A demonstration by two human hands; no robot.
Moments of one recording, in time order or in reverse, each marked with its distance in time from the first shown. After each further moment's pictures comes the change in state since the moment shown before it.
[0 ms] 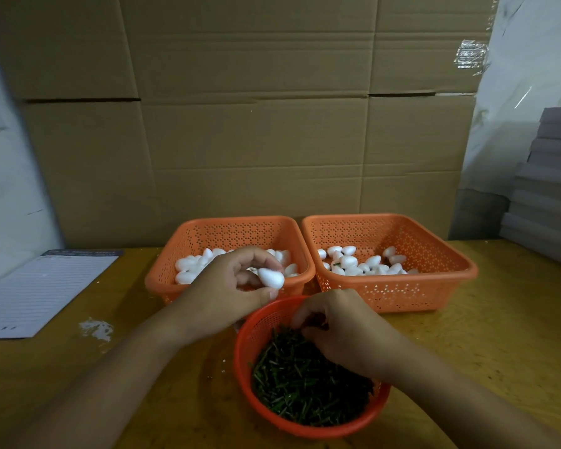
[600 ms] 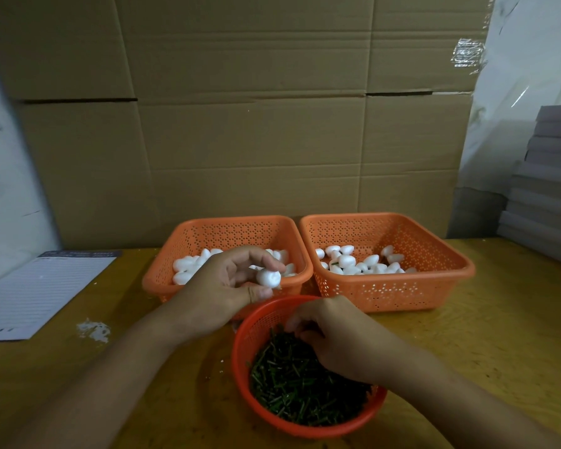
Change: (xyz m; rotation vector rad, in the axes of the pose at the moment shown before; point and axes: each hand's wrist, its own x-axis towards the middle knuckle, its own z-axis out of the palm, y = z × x) left_hand -0.001 0.006 0.000 -0.099 -0.055 0.060; right_hand -0.002 0.002 0.005 -0.048 -0.082 -0.064
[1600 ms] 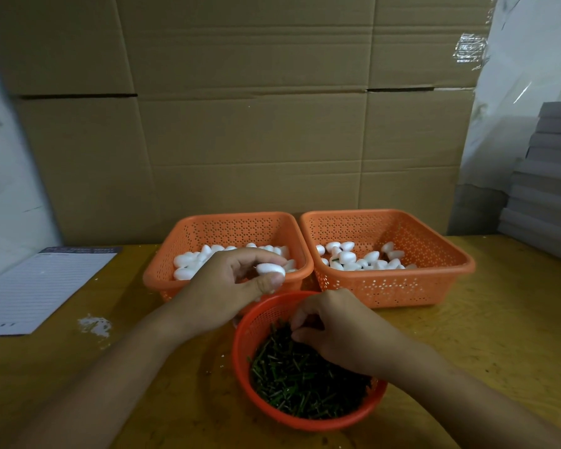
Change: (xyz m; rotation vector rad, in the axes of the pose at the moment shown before) left_hand 0.001 -0.004 0.002 0.149 0.030 0.023; right_hand 0.000 -0.003 -0.004 0.007 0.013 0.036
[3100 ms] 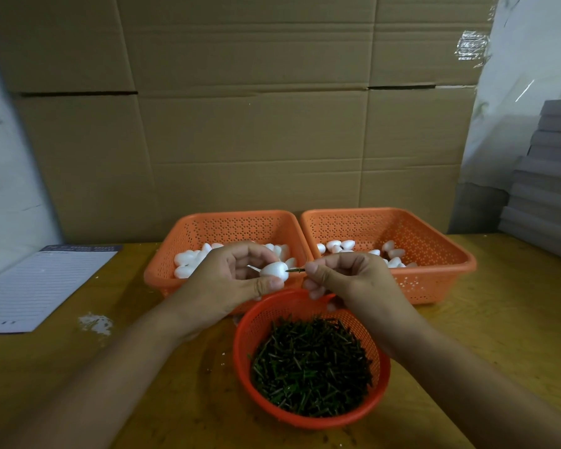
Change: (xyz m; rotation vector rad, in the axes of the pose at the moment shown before) left_hand 0.001 0.001 0.000 -0.205 0.033 -0.102; right_hand 0.001 -0.017 -0.023 0.951 0.343 0.265
